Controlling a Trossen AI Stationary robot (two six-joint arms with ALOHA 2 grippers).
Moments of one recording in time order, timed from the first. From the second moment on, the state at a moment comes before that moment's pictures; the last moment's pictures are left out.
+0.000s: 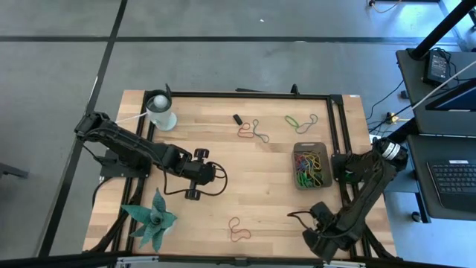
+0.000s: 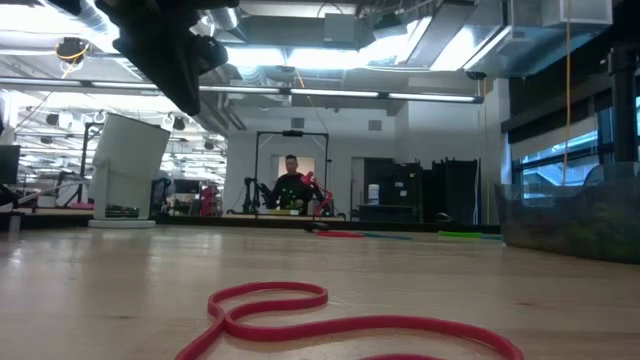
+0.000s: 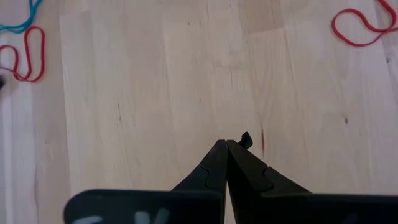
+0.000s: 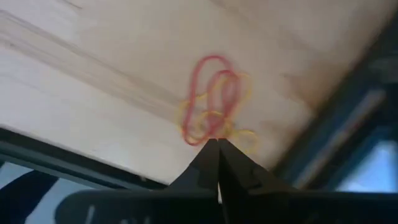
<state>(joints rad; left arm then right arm) -0.31 1.43 1.07 -0.76 -0.19 -0.14 0.98 1.75 1.31 -1.20 -0.11 2.04</state>
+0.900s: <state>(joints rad) -0.31 1.43 1.07 -0.75 -0.18 -0.14 0.98 1.75 1.05 -0.81 -0.13 2.07</state>
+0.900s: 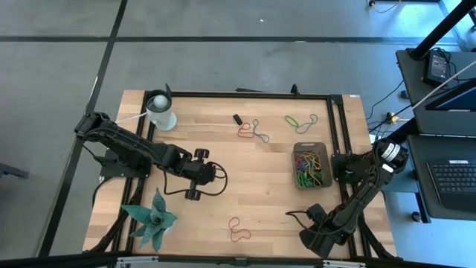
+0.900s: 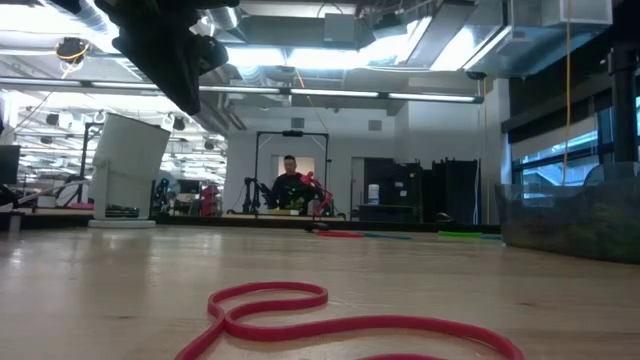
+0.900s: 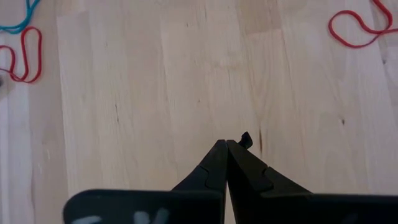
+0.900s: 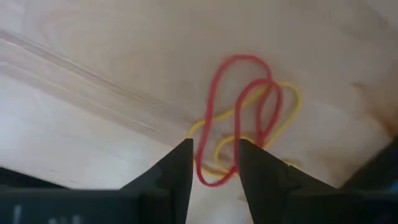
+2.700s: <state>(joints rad) -0.31 1.43 1.07 -0.75 -0.16 -0.13 0.97 1.75 1.16 -1.00 -0.13 2.06</state>
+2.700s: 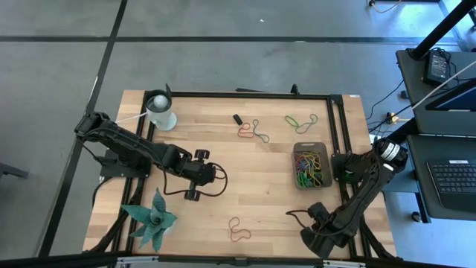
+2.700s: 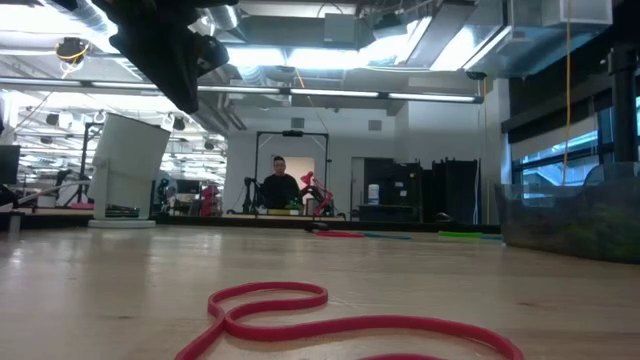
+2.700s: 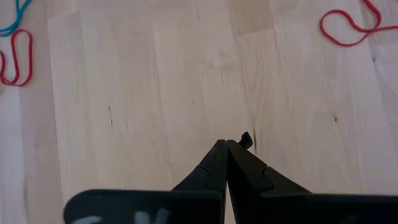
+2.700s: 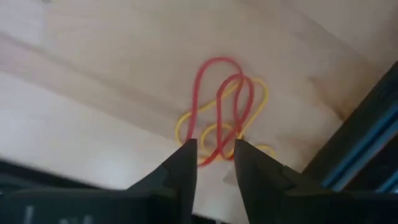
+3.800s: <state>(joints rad) -0.31 1.43 1.07 -0.75 -0.16 -0.20 0.97 1.87 1.12 -0.91 -0.14 2.01</state>
